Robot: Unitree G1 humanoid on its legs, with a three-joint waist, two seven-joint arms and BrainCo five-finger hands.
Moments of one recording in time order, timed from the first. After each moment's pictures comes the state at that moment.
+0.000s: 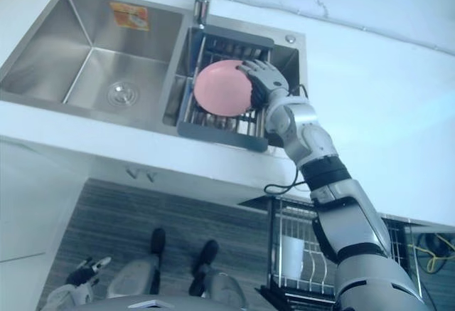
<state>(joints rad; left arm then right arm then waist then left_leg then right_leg) 0.13 0.19 0.19 0.92 -0.37 0.00 -0.10 -0.82 -0.66 0.35 0.41 -0.72 -0.02 0.10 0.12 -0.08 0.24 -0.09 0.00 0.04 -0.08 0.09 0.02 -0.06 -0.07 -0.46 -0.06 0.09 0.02</state>
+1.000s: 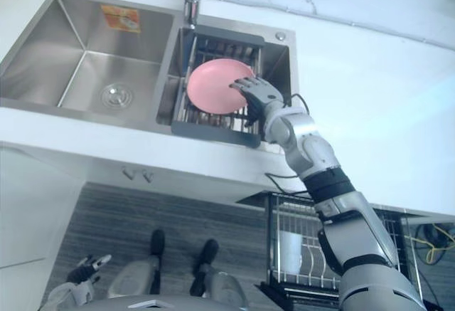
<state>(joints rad) 0.13 0.19 0.19 0.93 -0.37 0.00 -0.10 -0.72 -0.68 0.35 0.29 -0.75 -0.04 0.20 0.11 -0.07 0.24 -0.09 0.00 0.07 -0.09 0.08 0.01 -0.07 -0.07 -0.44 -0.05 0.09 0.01</state>
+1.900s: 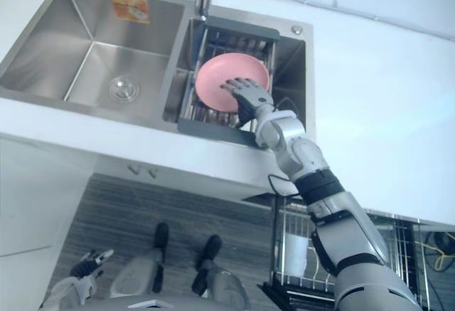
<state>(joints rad) 0.09 0.19 0.17 0.94 -0.39 0.00 -0.10 -0.73 -0.64 0.39 0.30 -0.75 -0.03 0.12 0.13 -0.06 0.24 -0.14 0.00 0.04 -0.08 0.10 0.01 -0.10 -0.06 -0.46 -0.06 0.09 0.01</state>
